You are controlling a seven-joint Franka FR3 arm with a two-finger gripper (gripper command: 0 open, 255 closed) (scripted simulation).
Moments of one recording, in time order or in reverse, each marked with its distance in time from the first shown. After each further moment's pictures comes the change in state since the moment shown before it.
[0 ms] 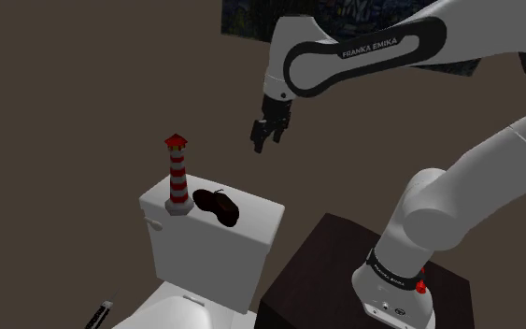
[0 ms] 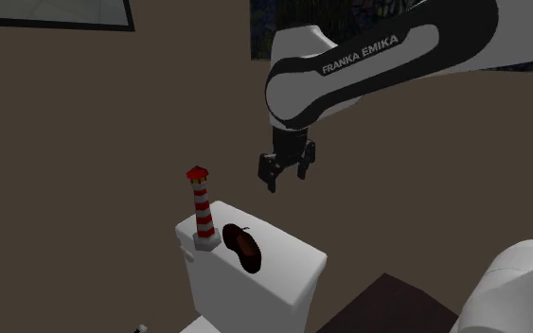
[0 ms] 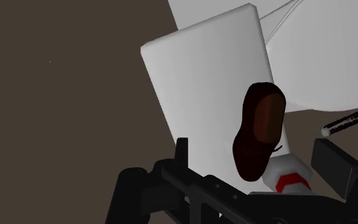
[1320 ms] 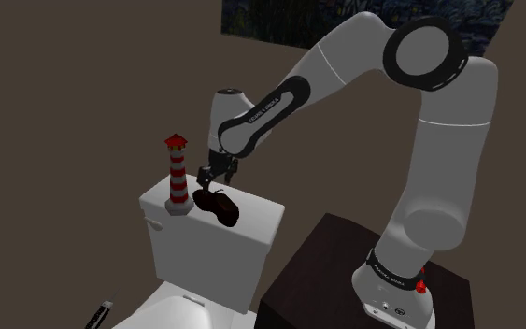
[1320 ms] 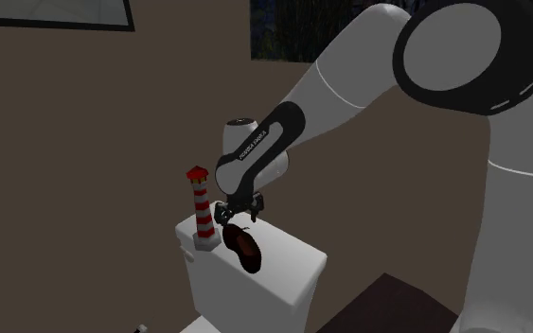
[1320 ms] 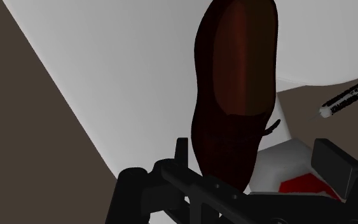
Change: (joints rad) arm 0.024 0.697 0.044 0.251 -0.021 0.432 0.184
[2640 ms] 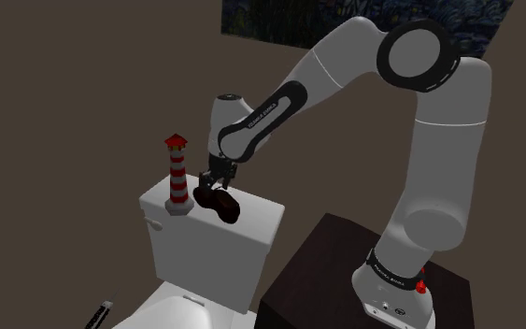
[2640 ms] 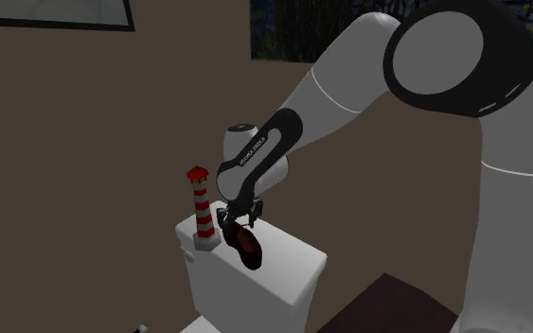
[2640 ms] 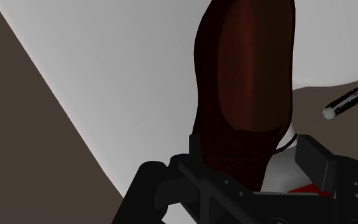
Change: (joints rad) arm 0.001 0.031 -0.004 -0.003 -0.007 0.033 0.003
